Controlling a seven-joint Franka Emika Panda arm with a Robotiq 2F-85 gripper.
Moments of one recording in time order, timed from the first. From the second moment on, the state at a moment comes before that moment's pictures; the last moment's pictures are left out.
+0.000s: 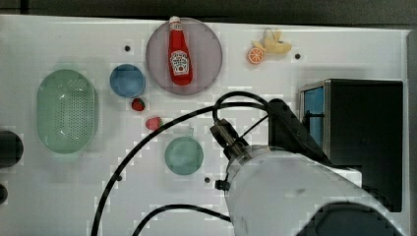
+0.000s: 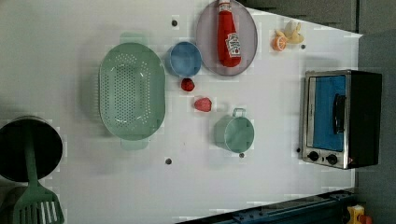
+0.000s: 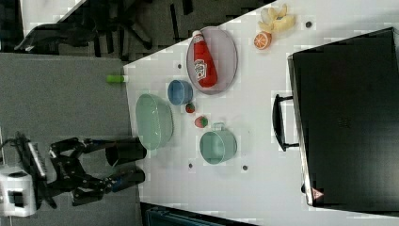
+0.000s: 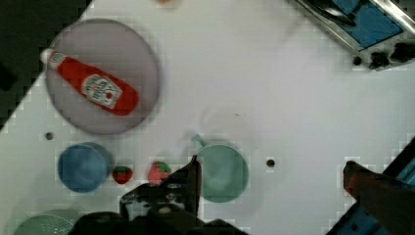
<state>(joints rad) 0.01 -0.38 -0.08 -1.93 -0.01 0.06 0.05</state>
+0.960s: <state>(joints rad) 0.00 -0.33 -0.10 -2.03 -0.02 0.07 -0.10</state>
